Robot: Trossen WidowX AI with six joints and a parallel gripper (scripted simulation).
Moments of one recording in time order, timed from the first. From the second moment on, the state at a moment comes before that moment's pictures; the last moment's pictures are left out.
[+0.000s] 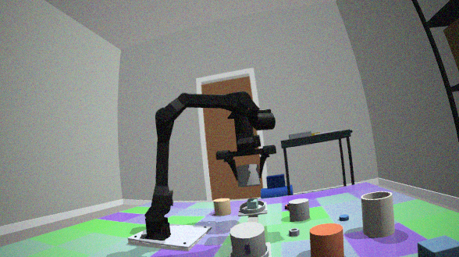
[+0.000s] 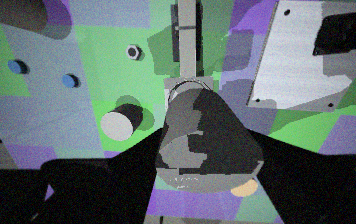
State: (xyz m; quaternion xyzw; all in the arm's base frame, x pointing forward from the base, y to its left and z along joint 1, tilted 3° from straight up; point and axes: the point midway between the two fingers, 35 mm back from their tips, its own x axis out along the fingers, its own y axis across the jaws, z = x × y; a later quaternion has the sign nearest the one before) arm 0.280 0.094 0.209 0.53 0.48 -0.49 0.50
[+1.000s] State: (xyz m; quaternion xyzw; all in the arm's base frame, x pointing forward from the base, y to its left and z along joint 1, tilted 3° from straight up) arm 0.259 0.190 0.136 0.53 0.49 -0.48 0.50
